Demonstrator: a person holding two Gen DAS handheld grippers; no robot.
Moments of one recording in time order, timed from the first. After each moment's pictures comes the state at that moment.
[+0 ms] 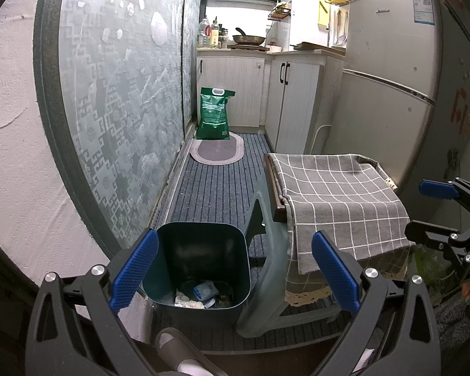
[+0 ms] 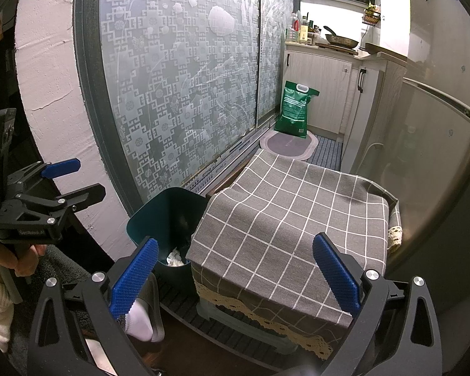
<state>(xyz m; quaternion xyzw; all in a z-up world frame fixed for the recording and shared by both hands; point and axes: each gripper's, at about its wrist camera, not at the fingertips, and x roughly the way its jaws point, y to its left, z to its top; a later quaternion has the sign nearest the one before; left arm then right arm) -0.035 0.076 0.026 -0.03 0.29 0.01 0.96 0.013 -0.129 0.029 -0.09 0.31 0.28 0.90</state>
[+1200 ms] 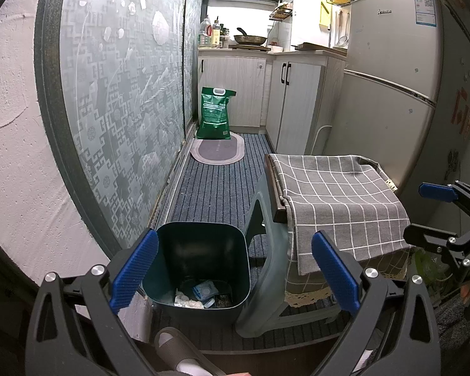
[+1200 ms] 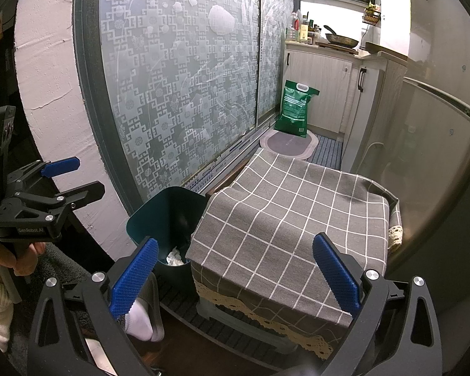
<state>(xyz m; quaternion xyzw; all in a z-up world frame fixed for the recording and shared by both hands) -0.034 0.078 0.026 -0.03 0.29 0.01 0.96 0.013 -0.129 0.029 -0.09 0.31 0.28 0.90</state>
